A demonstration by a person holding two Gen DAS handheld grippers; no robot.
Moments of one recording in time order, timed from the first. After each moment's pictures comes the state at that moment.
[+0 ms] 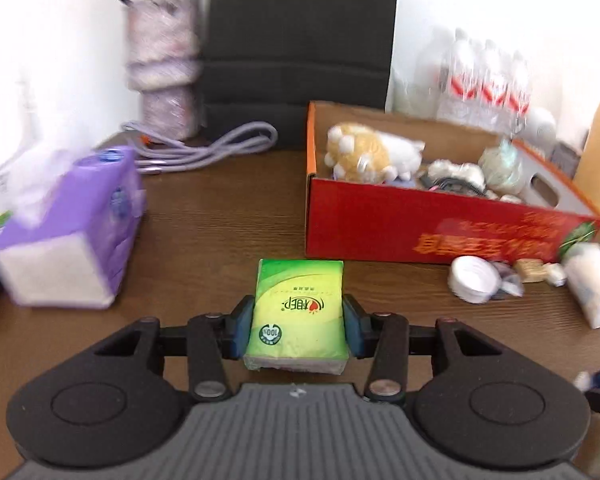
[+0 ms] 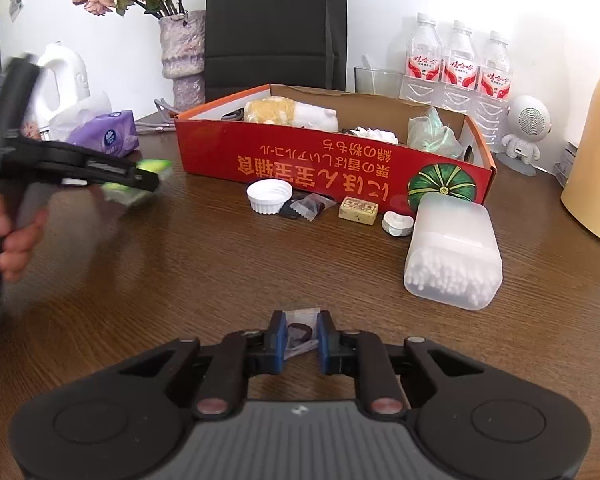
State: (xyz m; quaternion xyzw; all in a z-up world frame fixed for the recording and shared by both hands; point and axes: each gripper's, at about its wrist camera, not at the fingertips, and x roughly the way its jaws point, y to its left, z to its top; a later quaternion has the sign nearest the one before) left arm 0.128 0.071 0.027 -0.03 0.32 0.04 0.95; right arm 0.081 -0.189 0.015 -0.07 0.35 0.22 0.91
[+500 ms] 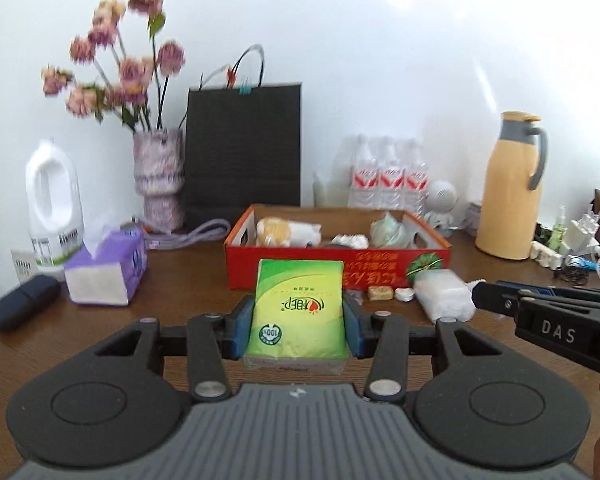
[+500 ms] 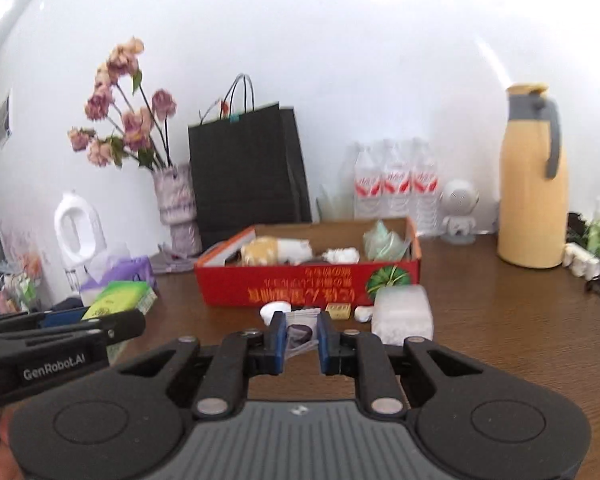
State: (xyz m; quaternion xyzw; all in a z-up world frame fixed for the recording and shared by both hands) left arm -0.052 -0.042 0.085 0.00 0.16 0.02 0.99; right arm -0.026 -0.230 0.075 0.05 0.17 0.17 0.97
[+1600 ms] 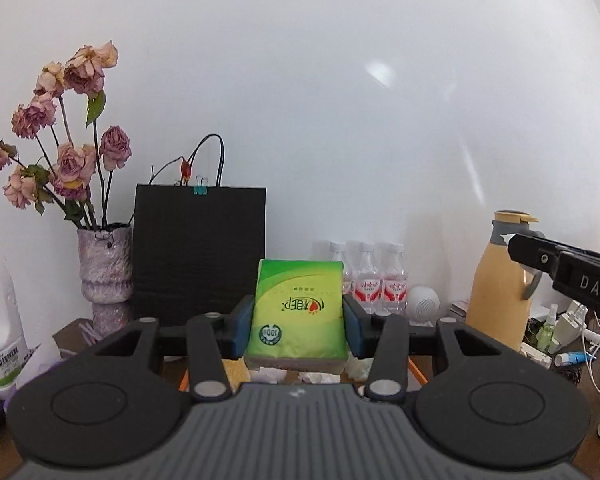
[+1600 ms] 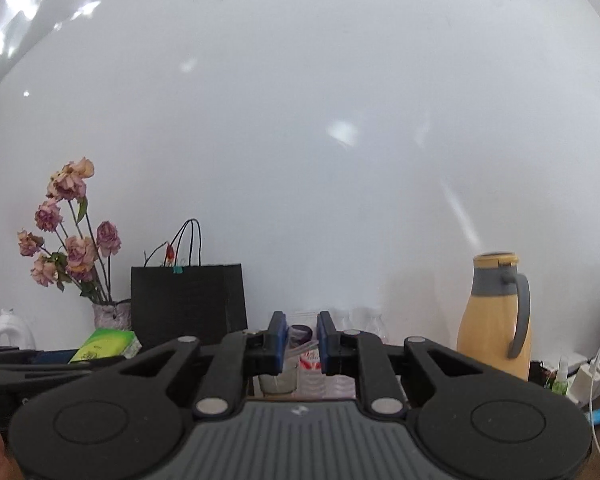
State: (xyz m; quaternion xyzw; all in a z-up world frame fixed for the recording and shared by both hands) left arm 0.067 -0.042 0.177 -0.01 0.07 -0.03 1.00; right arm 0.048 -0.244 0.181 0.03 -0.01 0.09 1.00
